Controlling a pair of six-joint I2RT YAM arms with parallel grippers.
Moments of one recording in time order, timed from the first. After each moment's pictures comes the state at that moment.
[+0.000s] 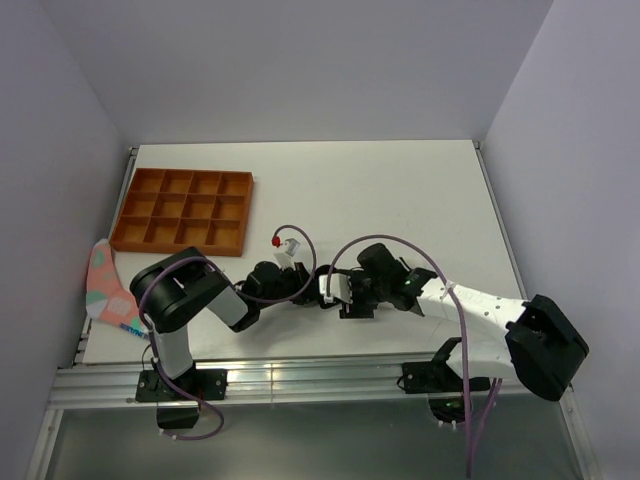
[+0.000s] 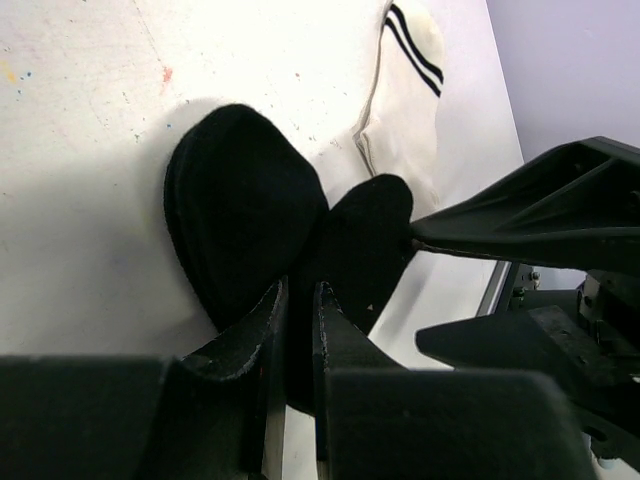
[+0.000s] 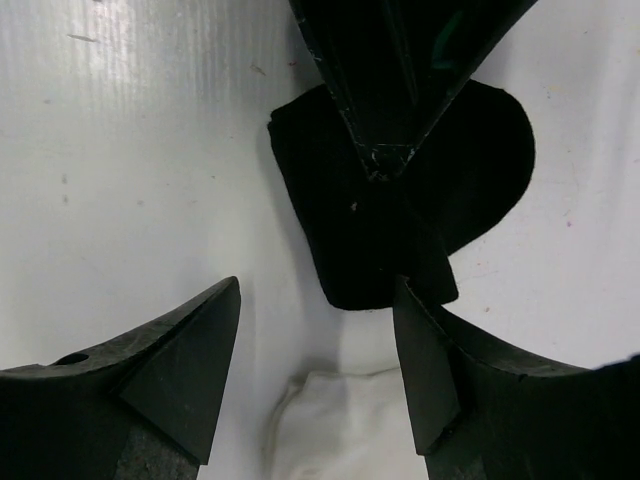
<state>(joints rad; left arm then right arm) -0.82 1.84 0.41 1.09 0.22 -0.87 0.74 1.20 0.57 -0.28 -0.36 -0.81</state>
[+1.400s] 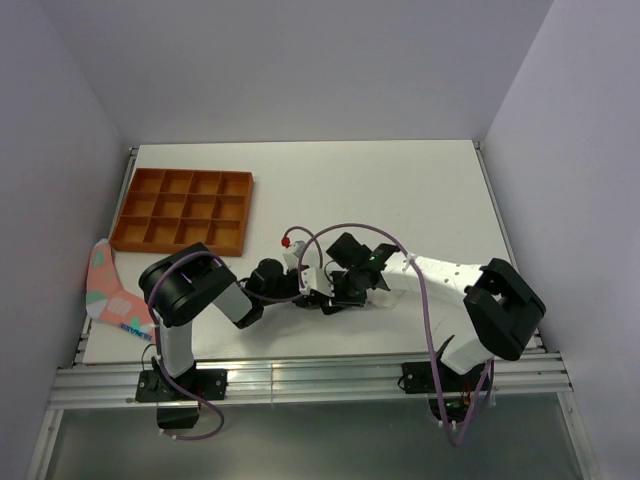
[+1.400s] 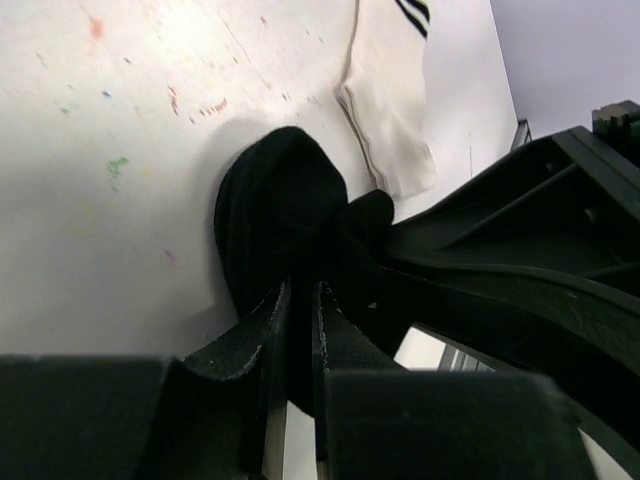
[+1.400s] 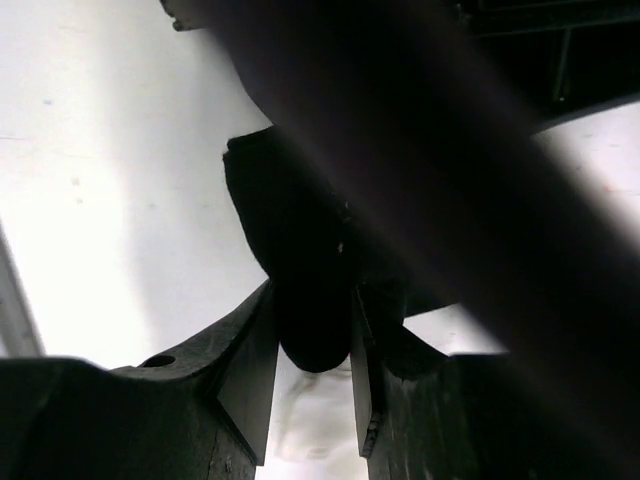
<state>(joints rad) -0.81 1.90 0.46 1.09 0.36 -0.84 0.83 1.49 0.85 -0.55 -0.25 -0.78</state>
